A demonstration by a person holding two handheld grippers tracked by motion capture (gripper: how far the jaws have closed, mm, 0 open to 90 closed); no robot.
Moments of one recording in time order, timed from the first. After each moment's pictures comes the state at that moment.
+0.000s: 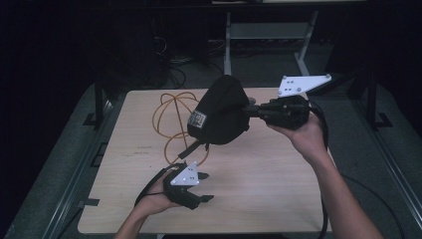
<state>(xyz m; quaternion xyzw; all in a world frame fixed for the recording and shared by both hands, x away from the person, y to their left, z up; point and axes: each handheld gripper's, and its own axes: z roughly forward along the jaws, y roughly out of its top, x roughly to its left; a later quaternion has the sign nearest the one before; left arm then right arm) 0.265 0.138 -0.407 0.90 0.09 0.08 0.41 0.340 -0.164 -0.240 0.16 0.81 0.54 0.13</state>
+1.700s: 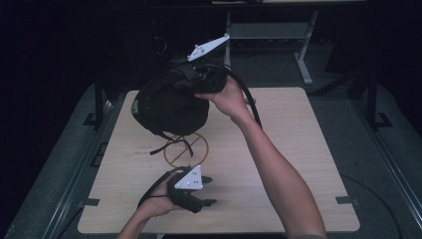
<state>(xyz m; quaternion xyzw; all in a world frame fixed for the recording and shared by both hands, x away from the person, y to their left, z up) 0.262 0.133 -0.414 0.90 0.07 0.07 0.41 0.431 -0.002 -0.217 0.15 0.85 0.50 0.07</state>
